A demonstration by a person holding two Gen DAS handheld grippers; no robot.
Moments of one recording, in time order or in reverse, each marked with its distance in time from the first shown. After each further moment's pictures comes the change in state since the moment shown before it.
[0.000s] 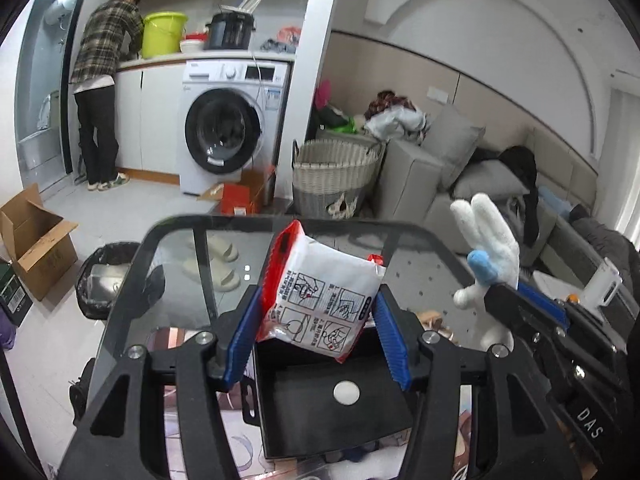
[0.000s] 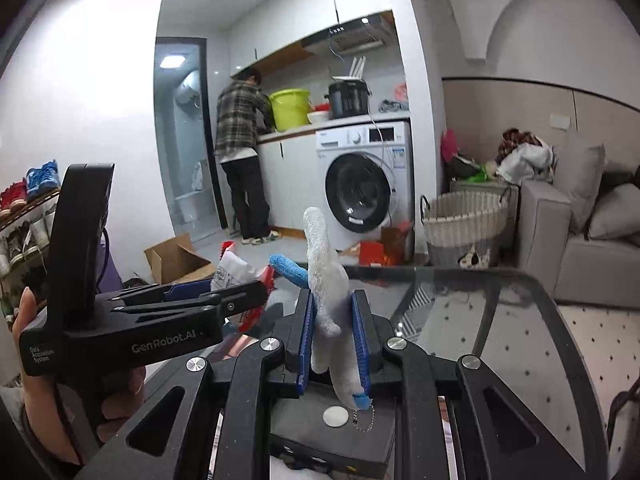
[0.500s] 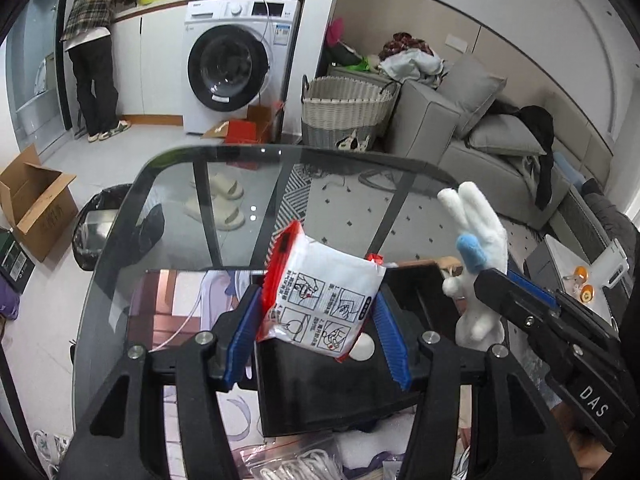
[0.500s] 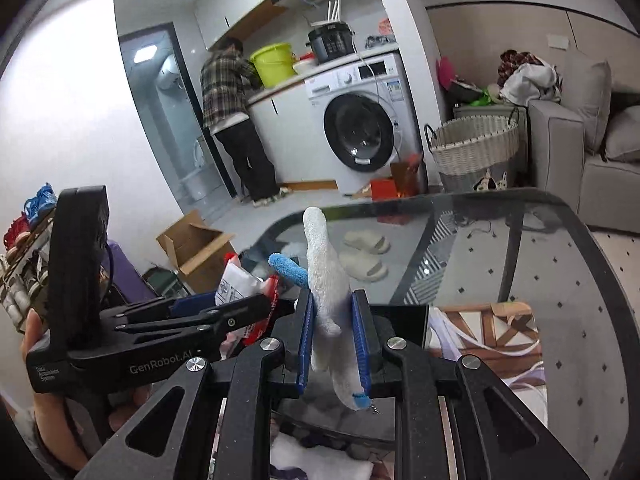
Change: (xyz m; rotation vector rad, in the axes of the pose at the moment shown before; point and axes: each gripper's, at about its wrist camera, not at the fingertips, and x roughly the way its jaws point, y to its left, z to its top) left arm 0.040 0.002 -0.025 -0.032 0.233 0.028; right arm 0.058 -0.039 -0.026 0.168 0.214 0.077
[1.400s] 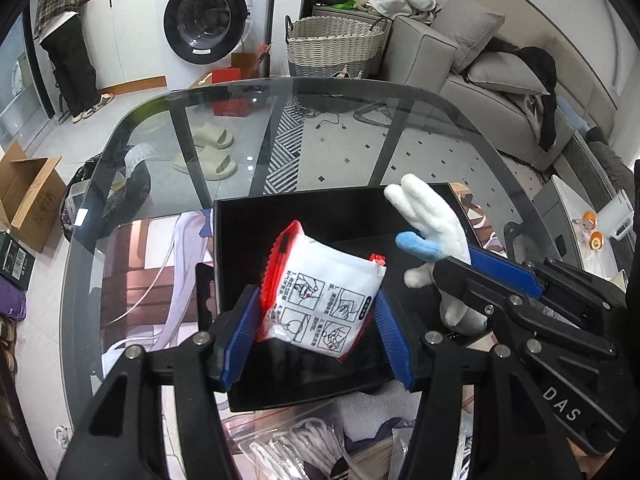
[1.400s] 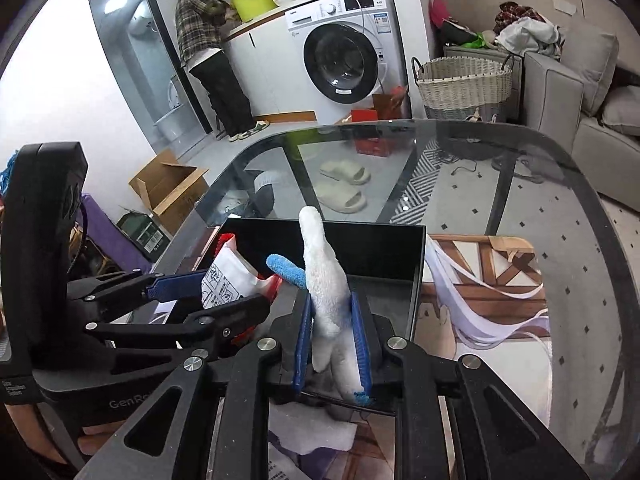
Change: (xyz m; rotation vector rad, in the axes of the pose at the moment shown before) left arm 0.033 -0.022 -0.022 0.074 0.222 0.011; right arm 0.049 -0.012 -0.030 0.003 0.249 -0.080
